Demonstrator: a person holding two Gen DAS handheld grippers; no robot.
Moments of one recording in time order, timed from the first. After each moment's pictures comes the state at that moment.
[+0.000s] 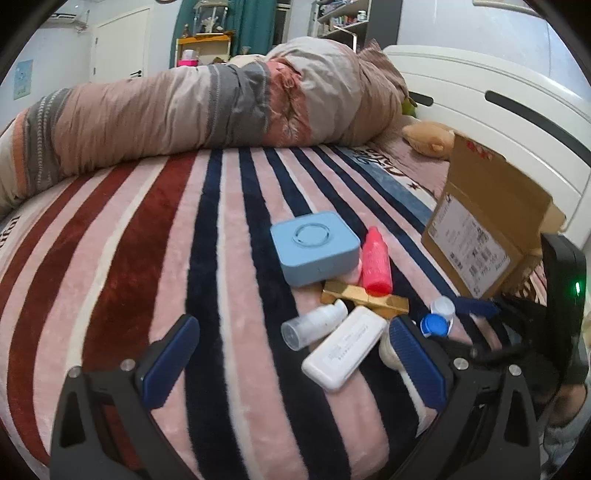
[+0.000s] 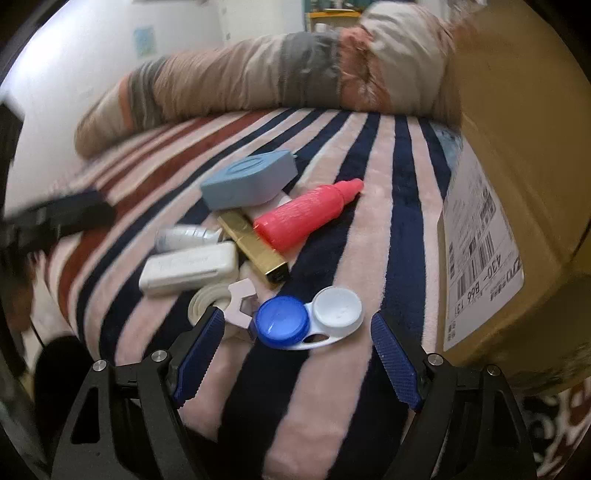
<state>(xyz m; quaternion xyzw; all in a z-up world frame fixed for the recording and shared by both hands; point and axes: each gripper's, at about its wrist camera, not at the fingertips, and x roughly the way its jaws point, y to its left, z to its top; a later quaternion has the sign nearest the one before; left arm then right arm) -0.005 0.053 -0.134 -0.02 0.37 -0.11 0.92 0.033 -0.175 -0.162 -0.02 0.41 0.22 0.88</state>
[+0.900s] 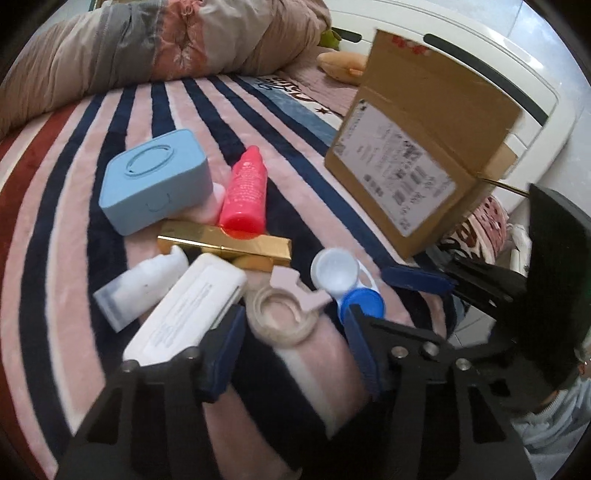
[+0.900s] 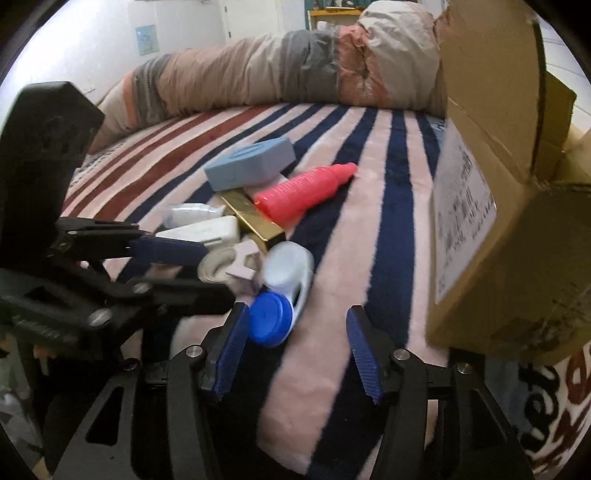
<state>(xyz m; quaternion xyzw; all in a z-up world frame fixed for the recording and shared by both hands) 0.021 -0.021 -0.178 -0.03 0.47 -0.28 0.84 0.009 -0.182 -0.159 -0.04 0.43 0.22 0.88</state>
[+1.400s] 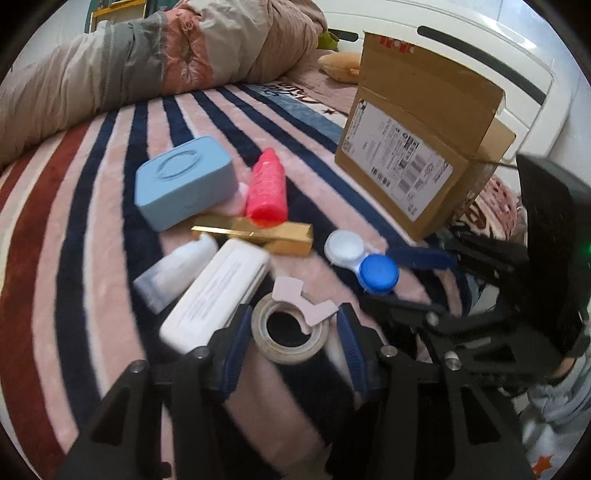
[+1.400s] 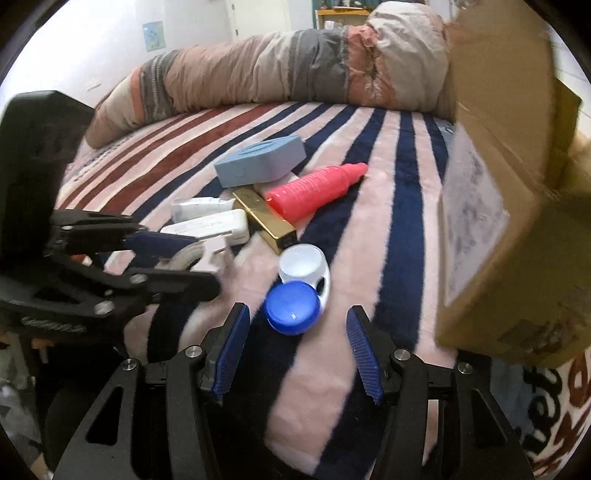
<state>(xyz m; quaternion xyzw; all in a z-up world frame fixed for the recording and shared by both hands) 0.000 -0.001 -0.171 0.02 0.45 -0.26 0.85 0.005 -0.173 -0.161 -0.06 0.42 0.23 0.88</state>
